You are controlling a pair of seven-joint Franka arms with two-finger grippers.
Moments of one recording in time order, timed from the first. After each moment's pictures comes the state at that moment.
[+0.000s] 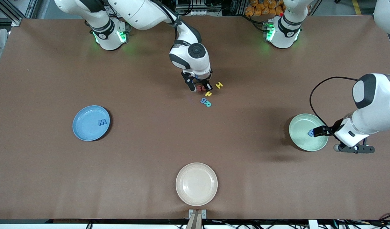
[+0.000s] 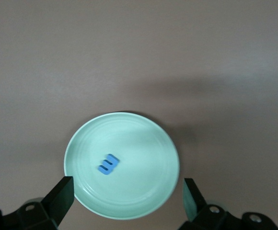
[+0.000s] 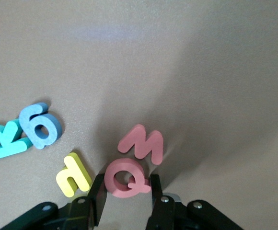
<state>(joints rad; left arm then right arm) 0.52 0.46 -0.61 -1.67 0.27 2.04 -0.08 0.72 0.69 0.32 -1.83 -0.17 2.58 2.18</state>
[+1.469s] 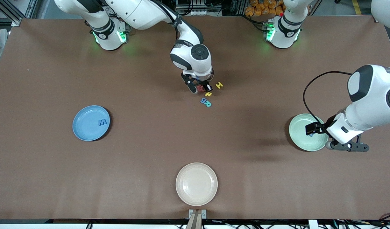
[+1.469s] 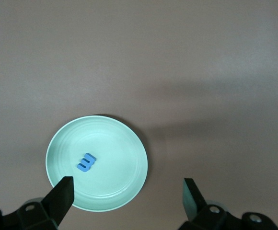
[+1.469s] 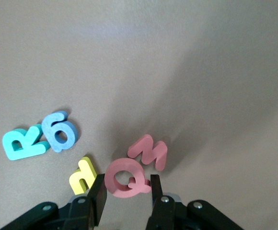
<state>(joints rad) 0.52 0.45 -0.69 -1.64 0.27 1.99 -0.13 0.68 0.69 0.35 -1.75 -0.18 2.41 2.08</state>
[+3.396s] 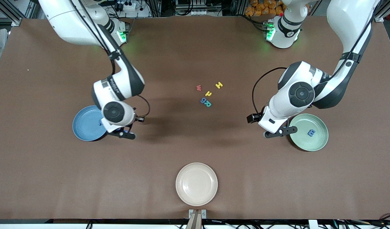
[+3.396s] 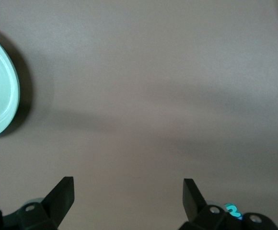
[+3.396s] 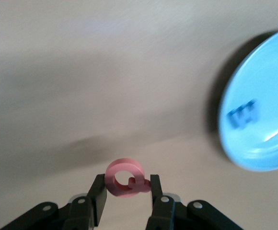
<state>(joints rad) 0.25 0.48 -0.75 -1.74 0.27 2.01 -0.75 0.31 0.53 0.04 -1.74 -0.09 1.96 0.55</state>
